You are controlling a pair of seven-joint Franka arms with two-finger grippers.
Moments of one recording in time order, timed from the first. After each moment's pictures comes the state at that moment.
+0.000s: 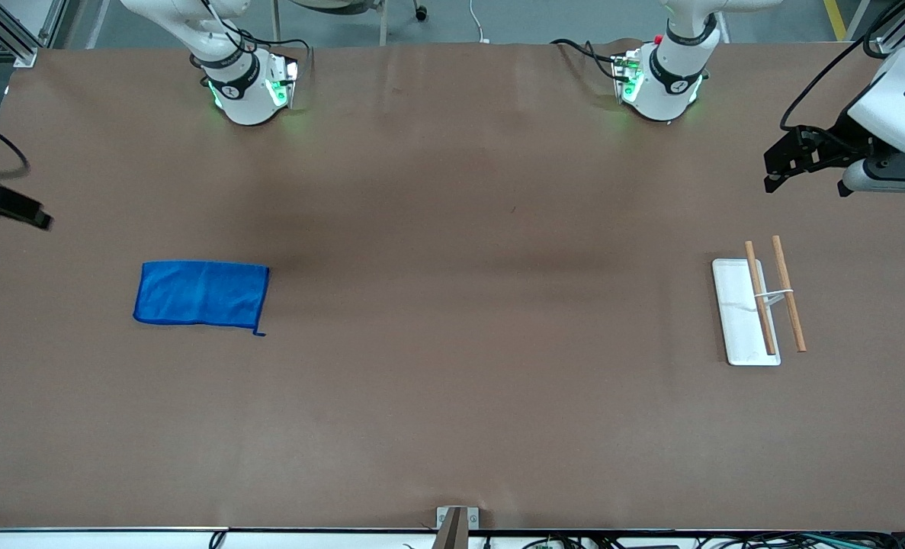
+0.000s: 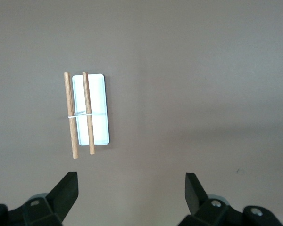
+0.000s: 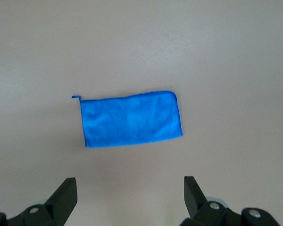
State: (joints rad) left arm -0.04 -0.05 -0.10 -1.57 0.01 1.57 -0.06; right arm -0.06 0.11 -0.08 -1.62 0.00 1.65 0.01
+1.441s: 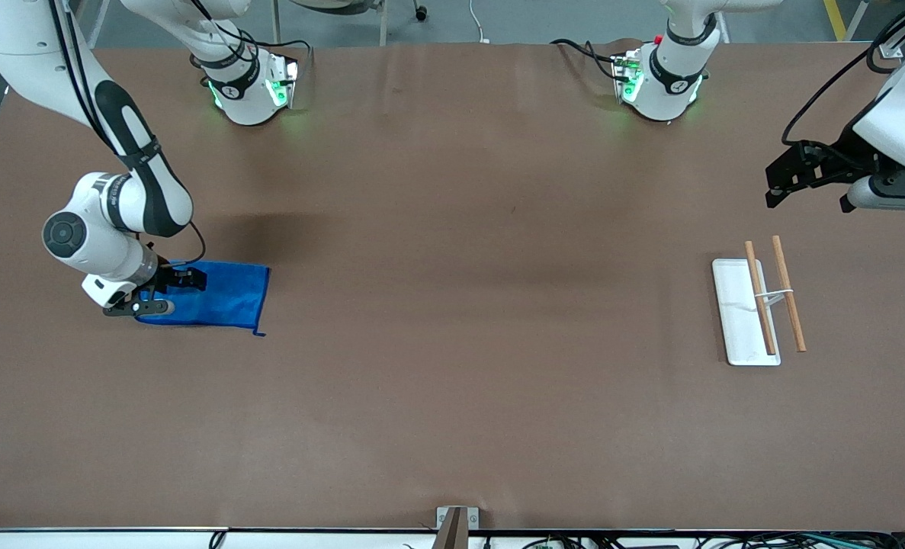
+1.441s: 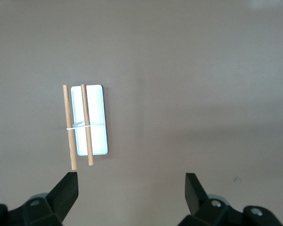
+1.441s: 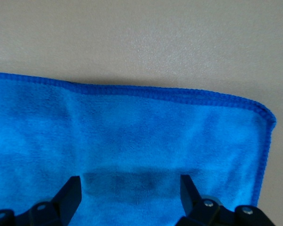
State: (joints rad) left arm -0.04 0.03 -0.10 -1.47 0.01 1.57 -0.06; right arm -0.06 0.40 -0.09 -2.26 -0.01 2.60 -0.22
